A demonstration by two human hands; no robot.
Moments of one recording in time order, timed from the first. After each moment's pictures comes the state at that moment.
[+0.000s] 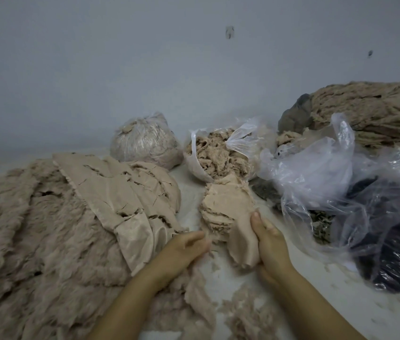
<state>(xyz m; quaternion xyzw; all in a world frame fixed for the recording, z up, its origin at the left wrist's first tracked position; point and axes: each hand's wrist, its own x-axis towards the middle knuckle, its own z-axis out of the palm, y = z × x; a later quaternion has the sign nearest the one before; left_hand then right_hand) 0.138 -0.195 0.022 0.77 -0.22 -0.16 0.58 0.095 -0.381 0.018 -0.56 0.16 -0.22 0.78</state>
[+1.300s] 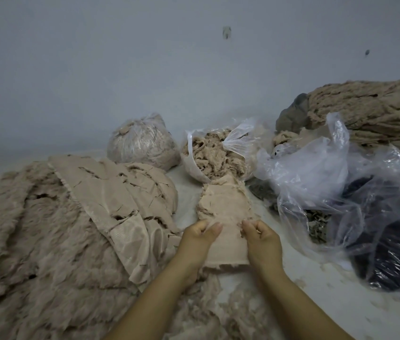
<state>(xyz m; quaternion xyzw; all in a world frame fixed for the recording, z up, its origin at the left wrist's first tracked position) 0.122 -0.250 0.039 0.69 -0.12 -0.11 0.71 0.106 -0.384 0.003 -0.73 0.18 -0.29 0.60</state>
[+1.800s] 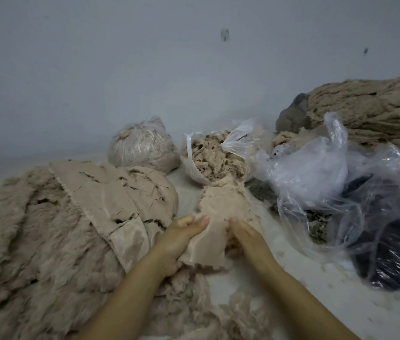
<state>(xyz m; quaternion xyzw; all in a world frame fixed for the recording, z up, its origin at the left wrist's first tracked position) 0.142 -0.216 0.054 0.63 -0.10 -0.23 0.74 0.092 -0.374 0.022 -0.71 0.05 -0.11 0.69</state>
